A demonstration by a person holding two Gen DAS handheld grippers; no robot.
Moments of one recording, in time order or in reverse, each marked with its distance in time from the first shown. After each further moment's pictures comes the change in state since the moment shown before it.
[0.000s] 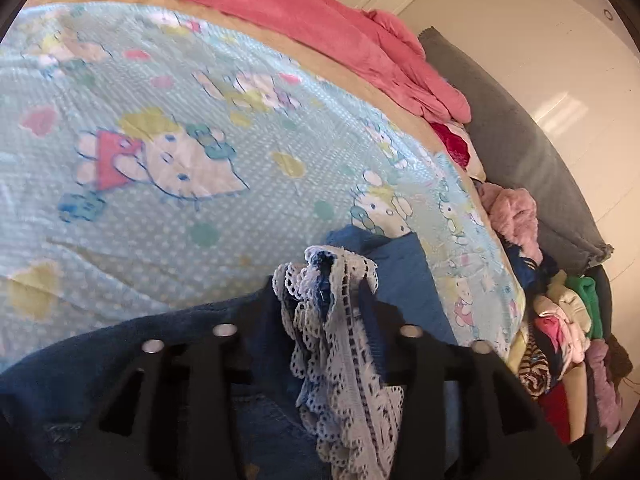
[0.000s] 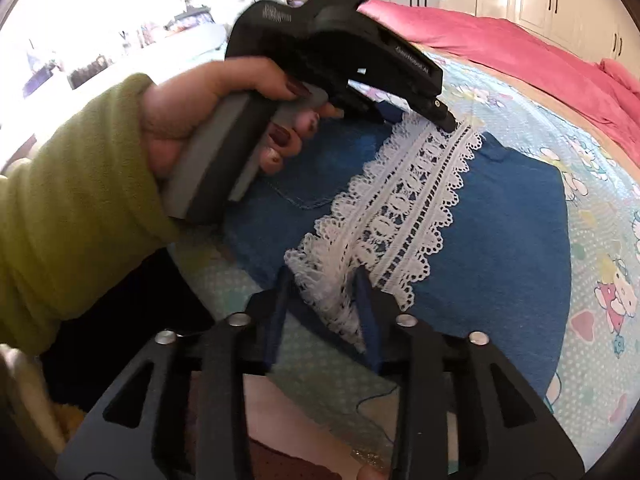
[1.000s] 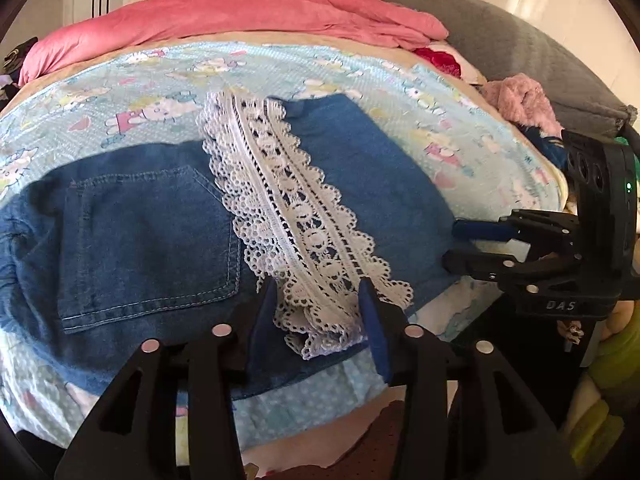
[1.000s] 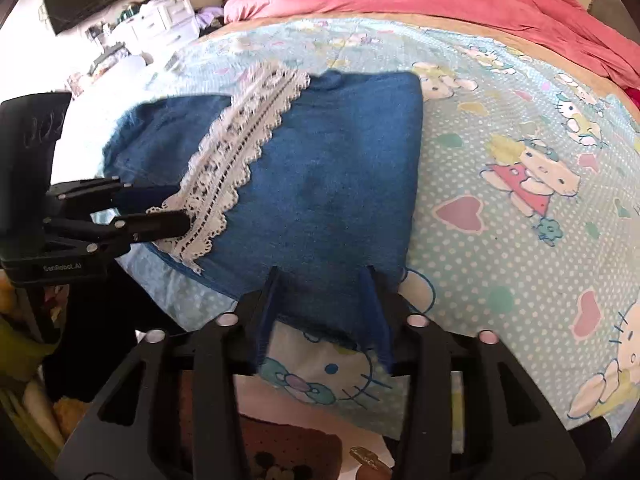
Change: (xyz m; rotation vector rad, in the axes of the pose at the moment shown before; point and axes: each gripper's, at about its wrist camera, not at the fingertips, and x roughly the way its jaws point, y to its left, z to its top) left arm -0.051 -0.082 -0.131 0.336 0.076 0.224; right arm -0.042 -0.087 -0.047 0.281 0.044 -0.144
